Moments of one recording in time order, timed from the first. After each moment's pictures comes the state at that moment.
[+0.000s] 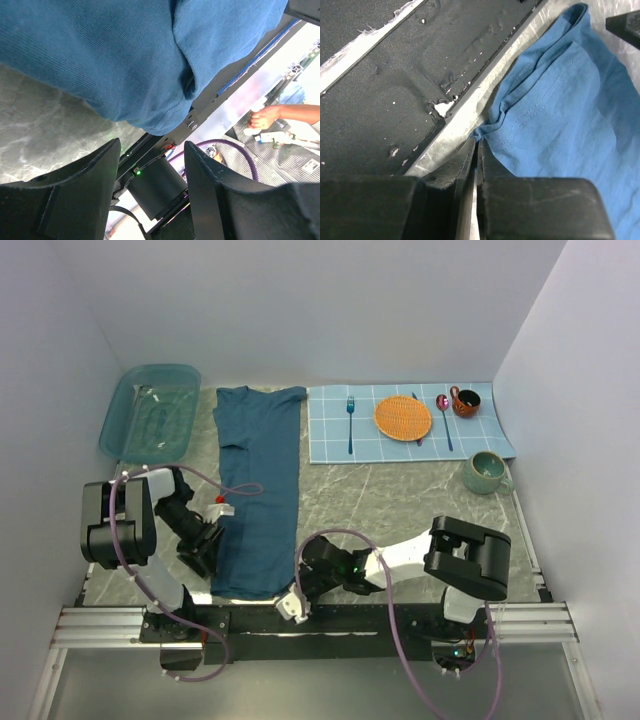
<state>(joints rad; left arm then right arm) 0.12 1.71 0.86 -1.25 0.47 0.68 1.24 1.68 0.61 0.38 -0.50 -1.03</state>
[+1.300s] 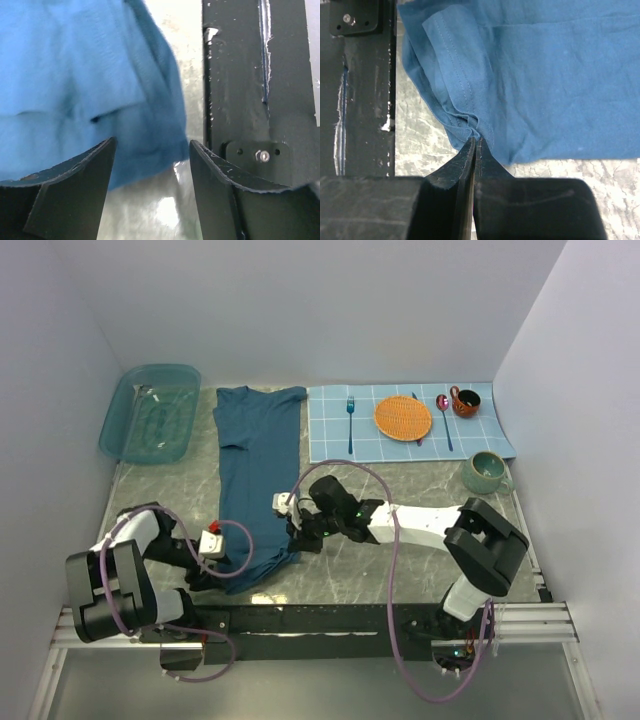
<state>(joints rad) 0.28 1.29 0.54 -1.28 0.91 1.98 0.93 1.62 0.88 0.04 -0.58 -0.24</state>
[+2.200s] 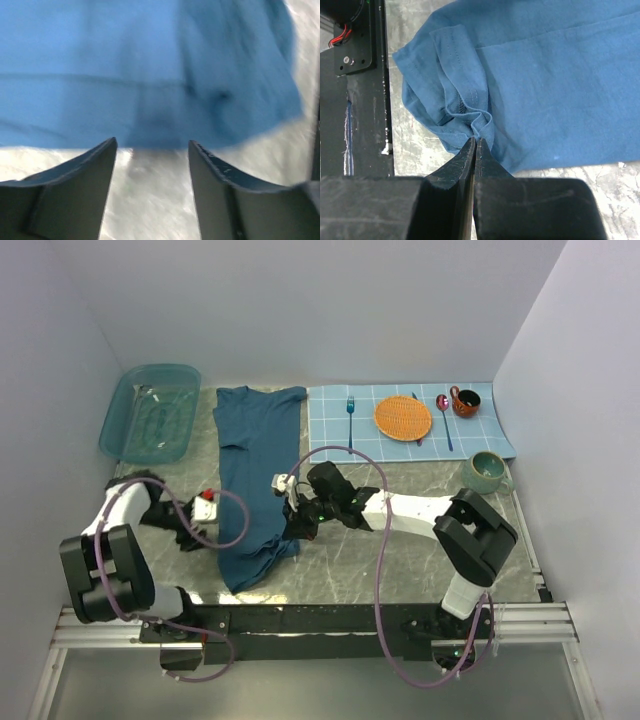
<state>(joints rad) 0.27 1.39 0.81 -1.15 0.86 1.86 0.87 1.70 0.98 0.05 -0.62 -0.12</state>
